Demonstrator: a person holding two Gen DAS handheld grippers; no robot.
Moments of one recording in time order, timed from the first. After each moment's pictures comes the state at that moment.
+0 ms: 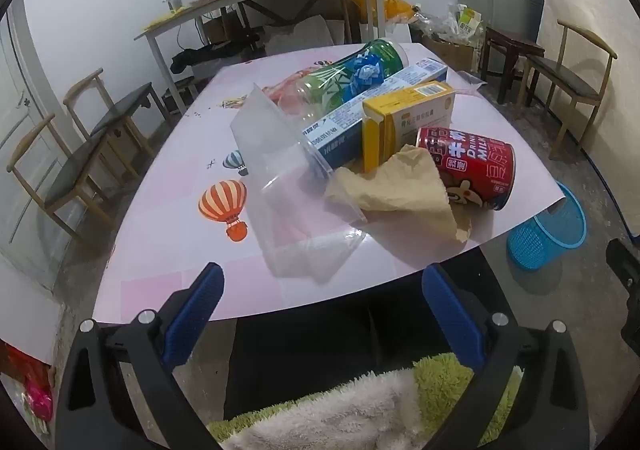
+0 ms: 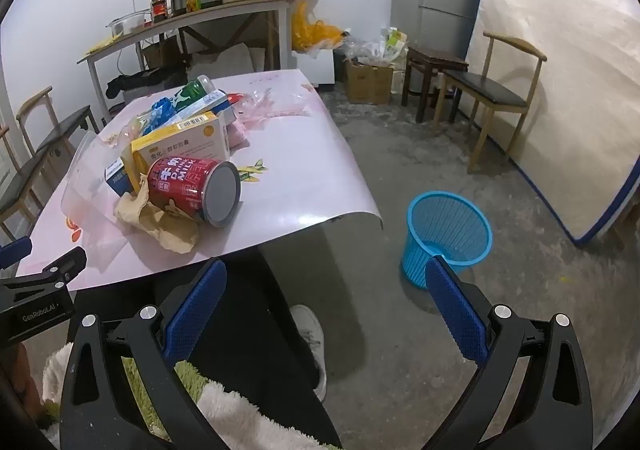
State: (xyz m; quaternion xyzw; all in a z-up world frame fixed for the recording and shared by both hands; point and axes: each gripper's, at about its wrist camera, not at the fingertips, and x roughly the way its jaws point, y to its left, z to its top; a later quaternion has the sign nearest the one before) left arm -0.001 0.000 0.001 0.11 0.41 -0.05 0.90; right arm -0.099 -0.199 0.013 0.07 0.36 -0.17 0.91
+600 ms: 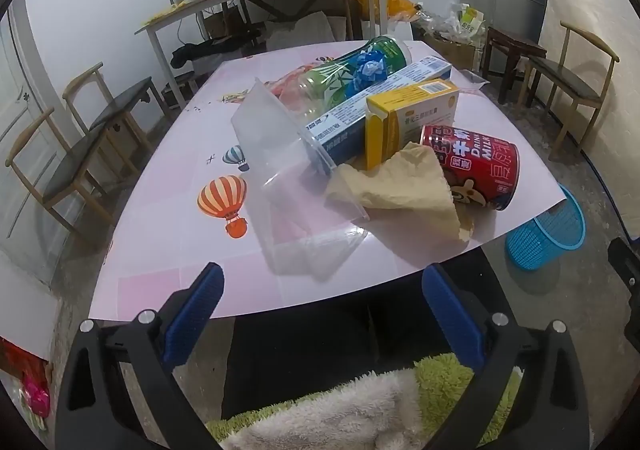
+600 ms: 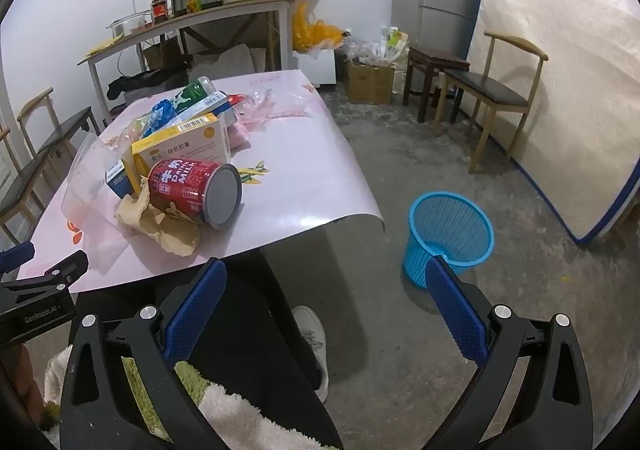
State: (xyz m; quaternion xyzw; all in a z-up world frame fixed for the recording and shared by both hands) left arm 0.003 0.003 -0.004 0.10 0.42 -0.05 0.90; right arm -0.101 -0.199 0.015 0.07 0.36 -0.17 0.92
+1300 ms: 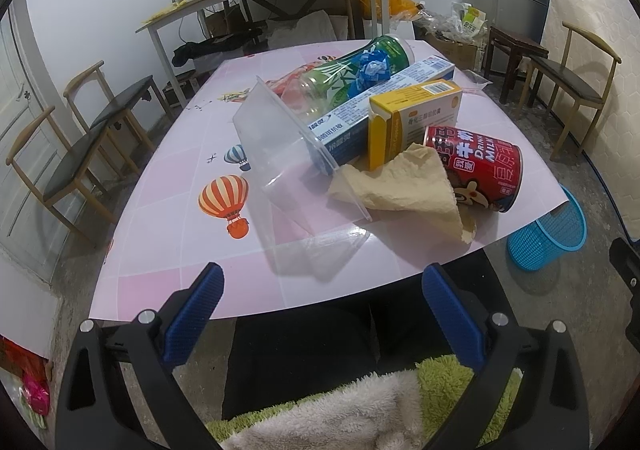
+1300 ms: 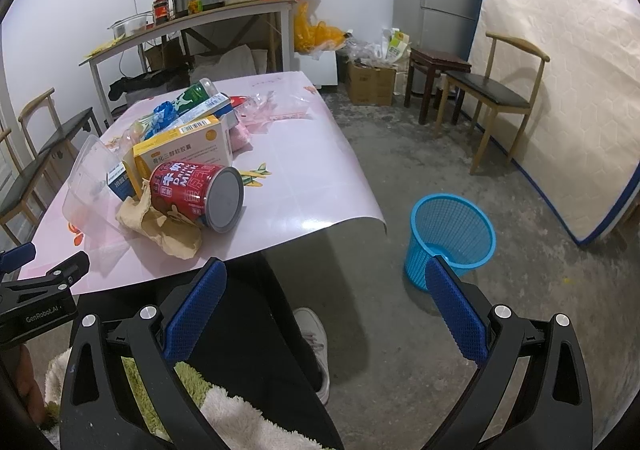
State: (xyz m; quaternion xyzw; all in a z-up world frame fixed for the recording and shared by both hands) left arm 0.002 0.003 -0.003 0.10 0.42 -0.05 0.90; right arm -0.099 -0.200 0.013 0.07 0.36 -0.17 0.92
